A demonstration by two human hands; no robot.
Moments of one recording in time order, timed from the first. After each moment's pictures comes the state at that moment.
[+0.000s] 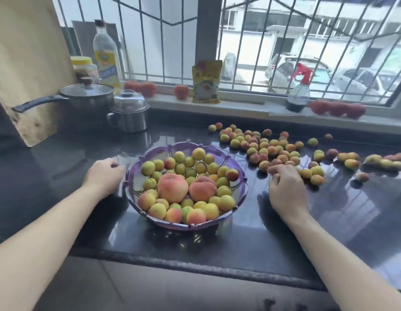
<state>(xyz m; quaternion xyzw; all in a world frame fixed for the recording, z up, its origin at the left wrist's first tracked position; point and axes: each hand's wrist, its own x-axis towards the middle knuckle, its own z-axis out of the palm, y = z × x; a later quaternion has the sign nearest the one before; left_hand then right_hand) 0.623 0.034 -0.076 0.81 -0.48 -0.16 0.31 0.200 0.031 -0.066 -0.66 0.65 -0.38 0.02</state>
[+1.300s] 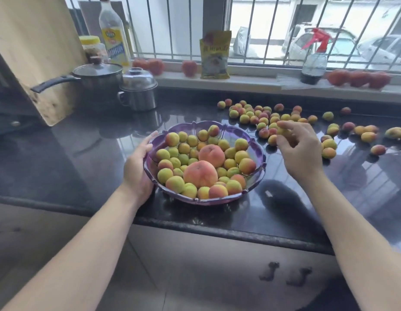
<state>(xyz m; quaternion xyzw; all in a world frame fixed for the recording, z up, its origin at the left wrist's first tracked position) 0.519 0.108 -0.065 0.45 -0.27 -0.53 0.67 0.194 0.034 -0.052 -0.67 0.55 -0.49 0.07</state>
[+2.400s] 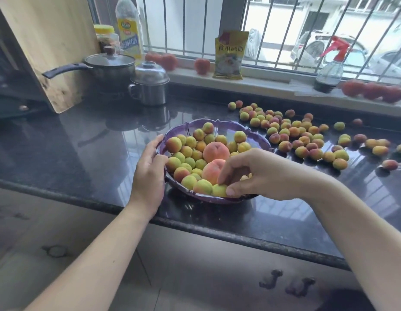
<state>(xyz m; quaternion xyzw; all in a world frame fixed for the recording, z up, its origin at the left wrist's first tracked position) 0.514 0.136 -0.081 0.57 -0.41 -0.35 0.62 0.279 0.098 0.018 -0.88 0.34 -0.07 0.33</state>
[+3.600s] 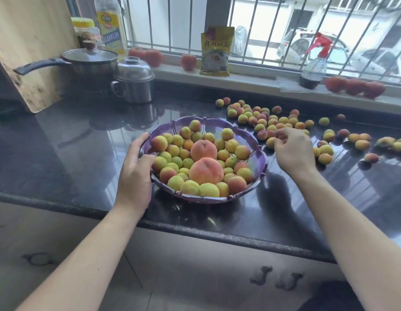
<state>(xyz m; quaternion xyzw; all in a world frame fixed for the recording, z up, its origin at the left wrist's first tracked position) 0.514 0.132 -0.084 0.57 -0.41 -0.35 0.62 0.206 0.013 -0.041 -0.67 0.66 -0.35 0.04</state>
